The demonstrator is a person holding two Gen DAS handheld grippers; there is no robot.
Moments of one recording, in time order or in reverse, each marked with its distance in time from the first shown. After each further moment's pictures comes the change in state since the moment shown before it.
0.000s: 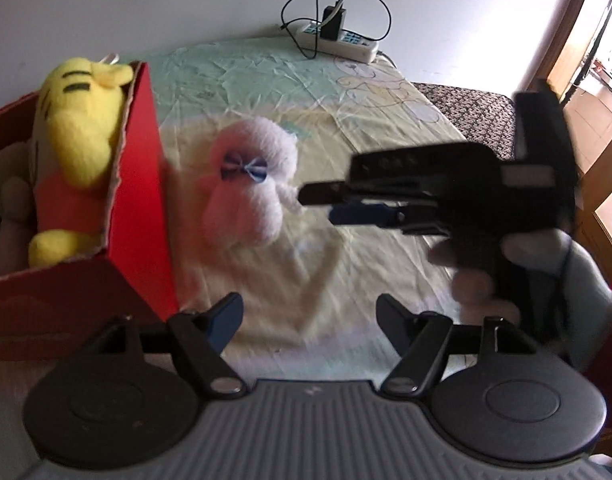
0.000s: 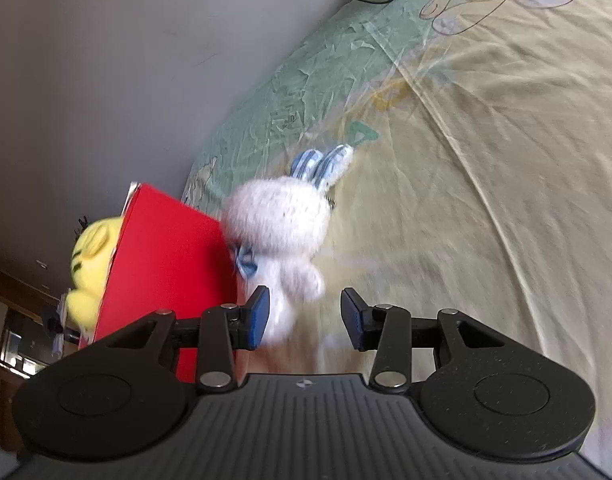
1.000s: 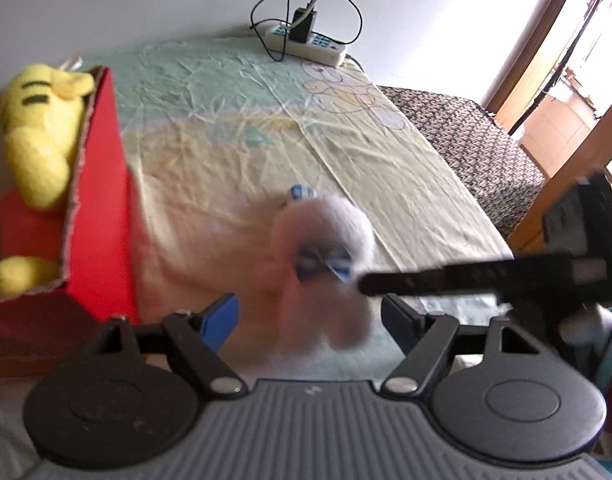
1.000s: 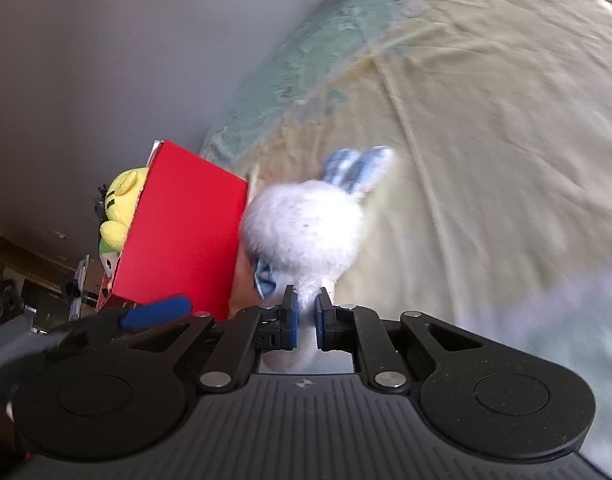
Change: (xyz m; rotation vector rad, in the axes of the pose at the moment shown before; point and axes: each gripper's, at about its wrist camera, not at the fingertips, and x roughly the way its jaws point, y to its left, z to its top) left arm 0.005 0.005 0.020 -0.008 0.012 -0.142; right arm -0.083 -0.035 -0.036 -0.010 0.073 0.033
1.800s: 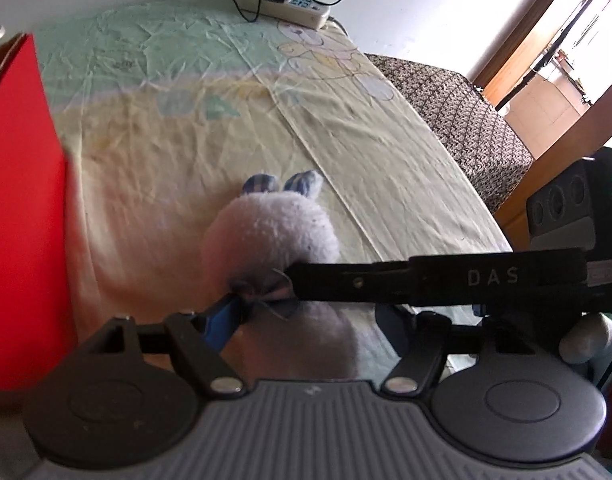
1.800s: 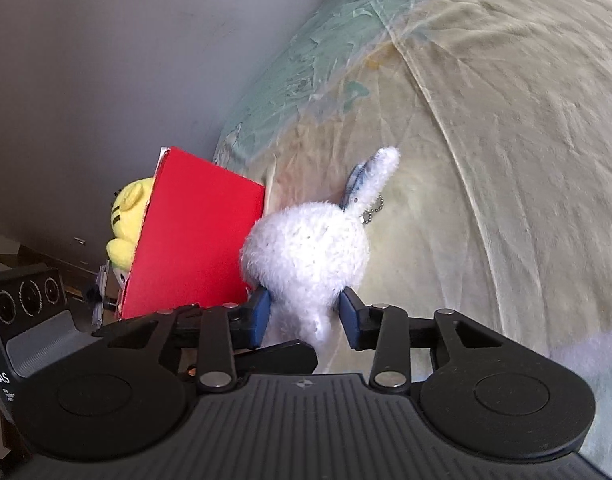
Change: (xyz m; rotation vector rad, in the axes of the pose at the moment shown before) left arm 0.053 -0.006 0.016 0.001 0.098 -0.072; right arm 0.039 0.007 0.020 0.027 0.037 0.092
